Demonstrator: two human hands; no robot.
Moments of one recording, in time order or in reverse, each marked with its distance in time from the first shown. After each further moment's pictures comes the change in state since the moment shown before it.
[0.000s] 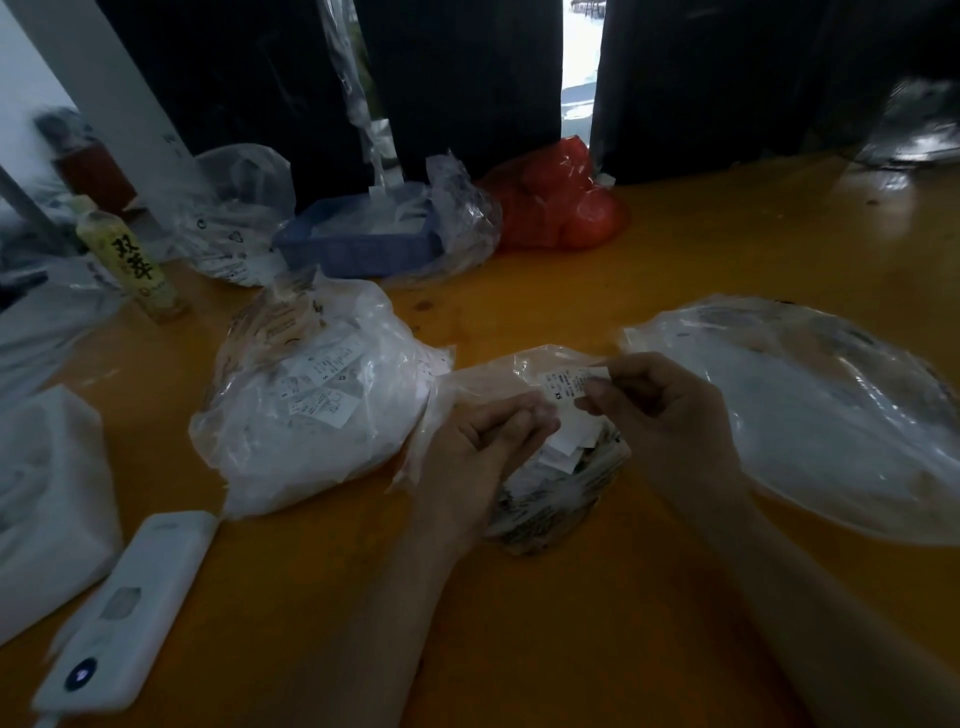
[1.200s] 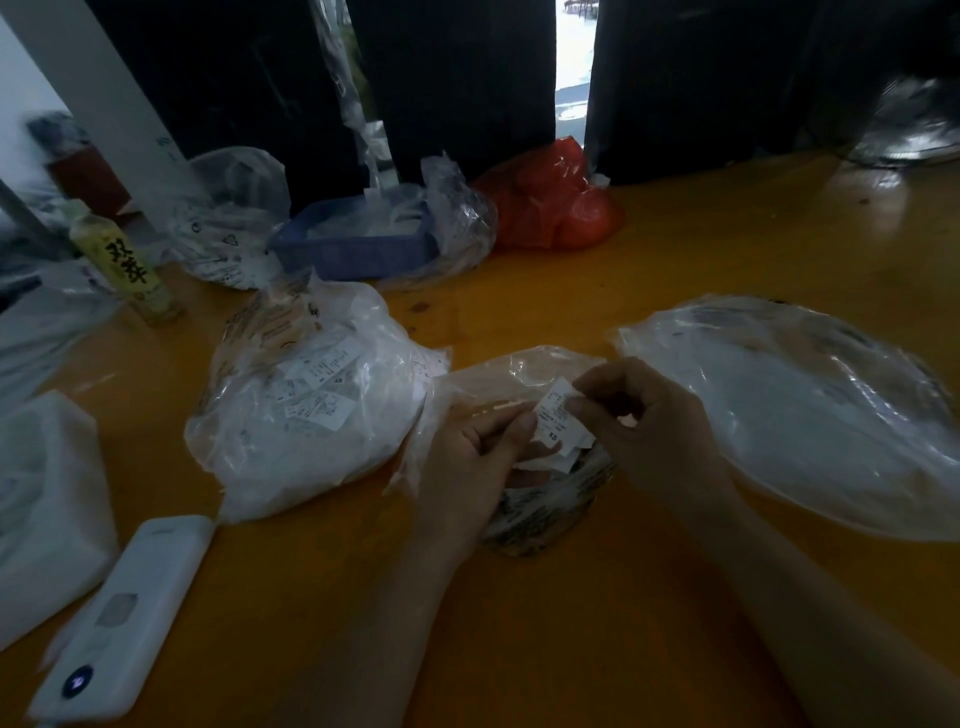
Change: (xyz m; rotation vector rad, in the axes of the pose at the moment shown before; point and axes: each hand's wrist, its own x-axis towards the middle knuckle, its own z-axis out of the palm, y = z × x) left_hand -0.007 0.002 0.004 0.308 0.057 0.073; right_hand -0.002 -0.003 -0.001 -0.357 -0.098 -0.101
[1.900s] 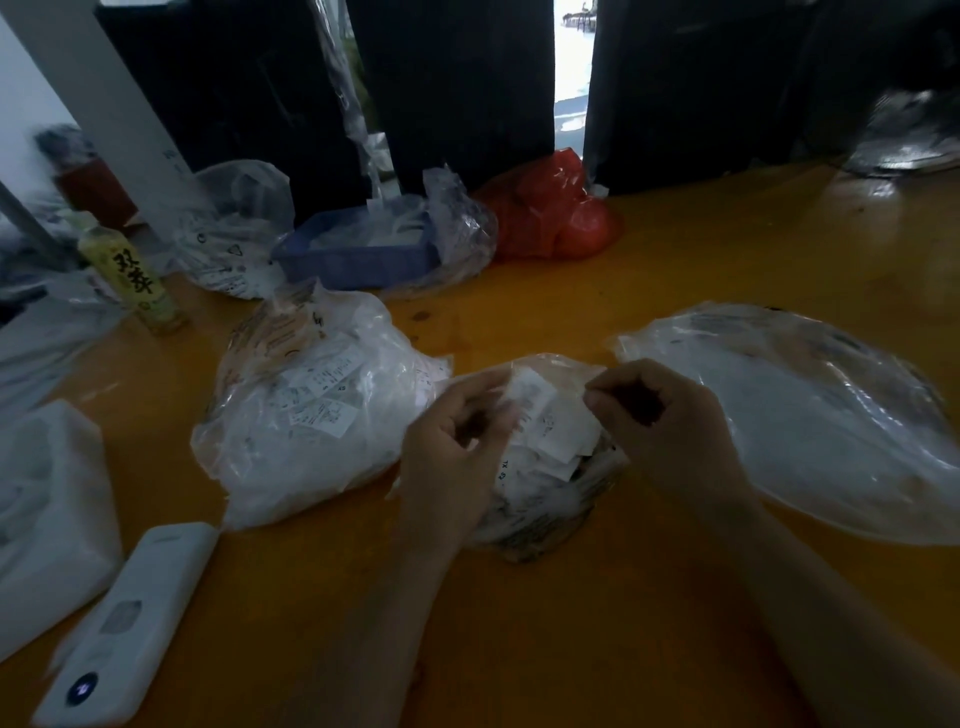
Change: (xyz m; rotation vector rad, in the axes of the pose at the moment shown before) left_hand -0.004 0.019 -0.010 0.379 0.206 0.302; right_hand 0.000 -0.011 -0.012 0.005 0.038 0.057
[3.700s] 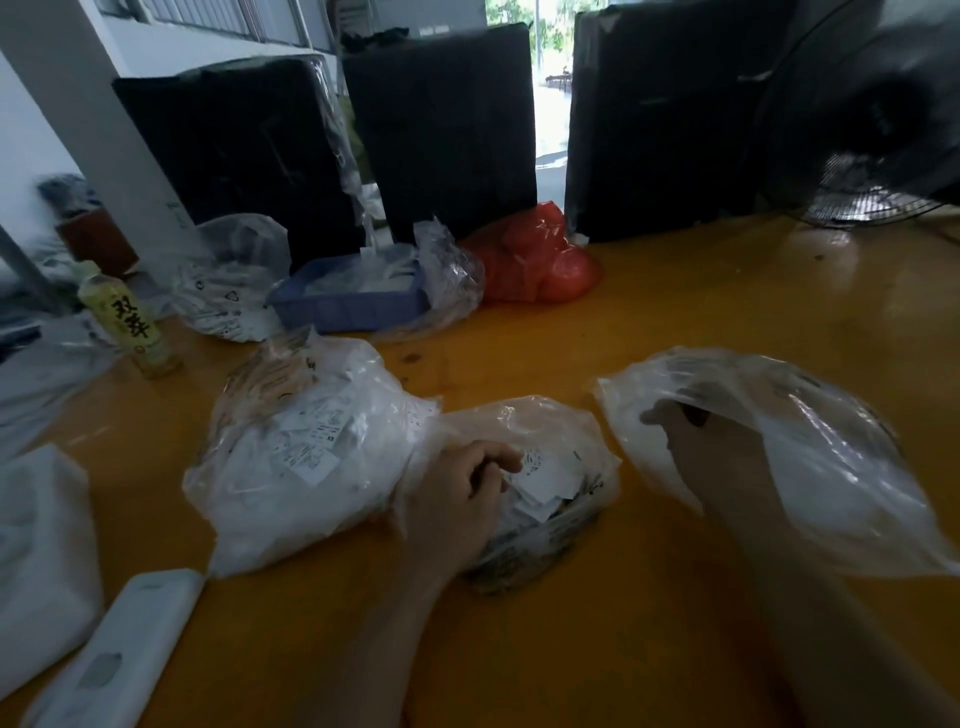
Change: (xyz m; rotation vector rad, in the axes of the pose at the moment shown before) left_hand 0.015 -0.028 0.011 0.261 -0.223 -0.035; right_hand 0.021 0.032 -0.037 -0.075 0.153 0.461
